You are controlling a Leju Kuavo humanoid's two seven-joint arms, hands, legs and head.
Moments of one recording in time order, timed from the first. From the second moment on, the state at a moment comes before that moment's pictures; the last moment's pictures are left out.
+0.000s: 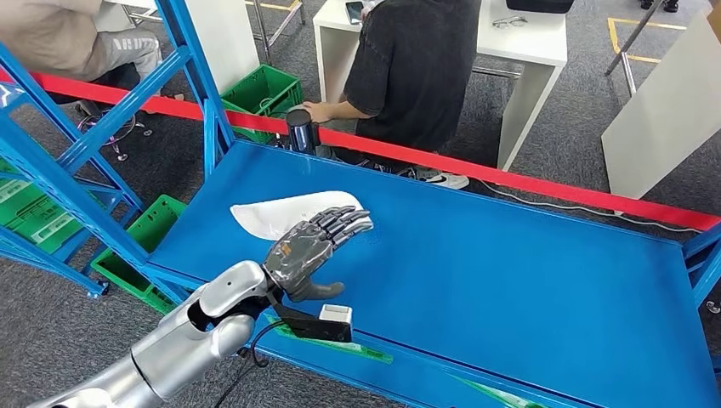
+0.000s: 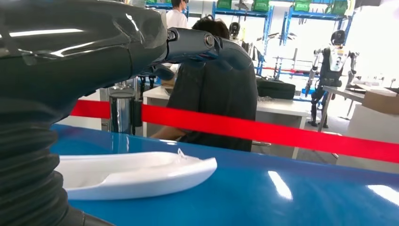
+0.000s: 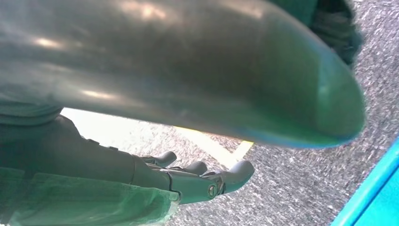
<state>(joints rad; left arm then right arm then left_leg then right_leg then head) -0.51 0.14 -1.05 -1.30 -0.81 0.30 -0.25 -0.05 -0.07 1.14 -0.24 -0.88 -0.01 0.00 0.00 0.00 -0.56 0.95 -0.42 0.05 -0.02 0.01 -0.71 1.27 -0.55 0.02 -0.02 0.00</state>
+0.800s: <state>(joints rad) -0.63 0.08 -1.06 -1.12 -0.90 0.10 0.00 -0.06 -0.07 1.15 -0.24 -0.89 0.00 0.01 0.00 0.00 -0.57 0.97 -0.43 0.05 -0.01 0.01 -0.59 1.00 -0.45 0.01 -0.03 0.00</state>
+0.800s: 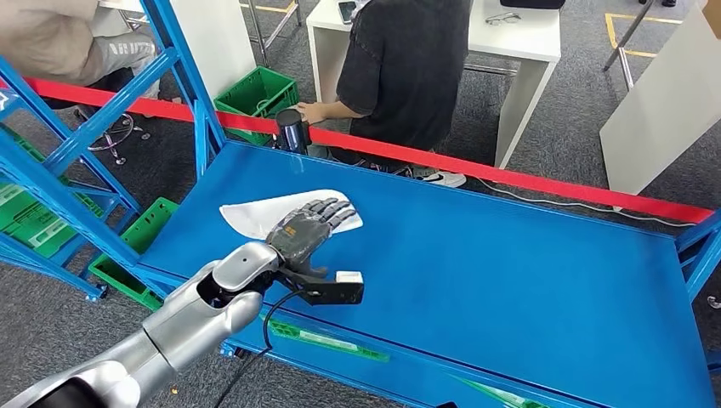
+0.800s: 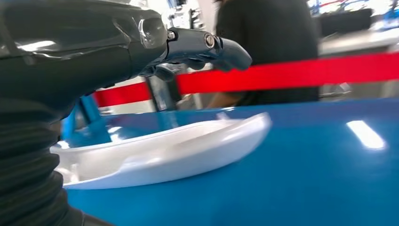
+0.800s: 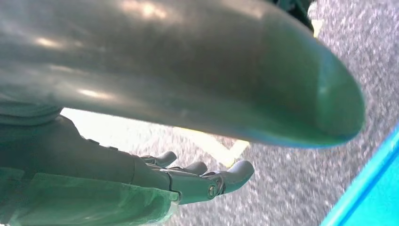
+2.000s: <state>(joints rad) -0.64 0.01 -0.94 -0.99 -0.97 0.07 0.14 -0.06 -0.07 1.15 -0.24 -0.90 0.00 0.01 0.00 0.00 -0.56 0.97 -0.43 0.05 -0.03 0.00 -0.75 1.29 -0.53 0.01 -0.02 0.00</state>
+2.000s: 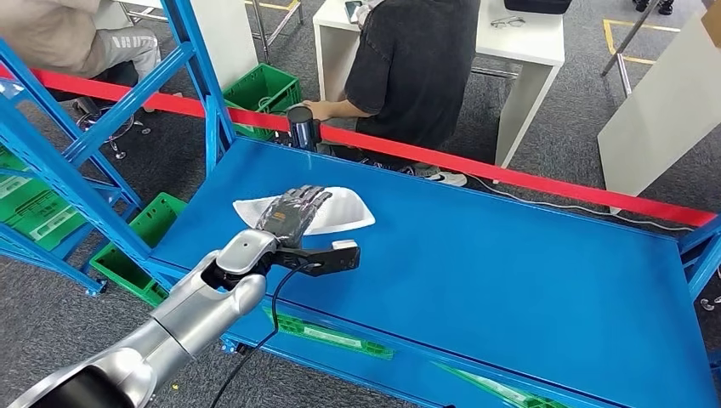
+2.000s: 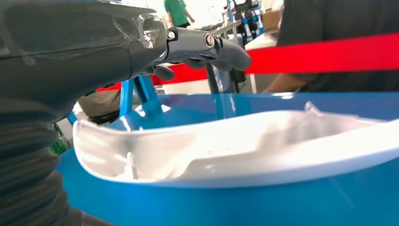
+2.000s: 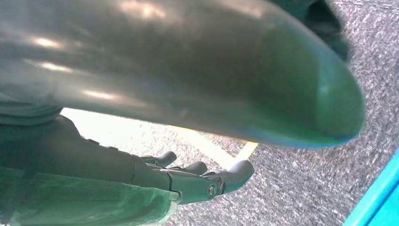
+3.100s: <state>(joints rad) -0.72 -0.10 -0.82 -0.77 -0.87 0.02 0.15 -0.09 -0.08 1.15 -0.24 -0.88 -0.01 0.06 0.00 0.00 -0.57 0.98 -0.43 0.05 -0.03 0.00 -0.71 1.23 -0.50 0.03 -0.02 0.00</state>
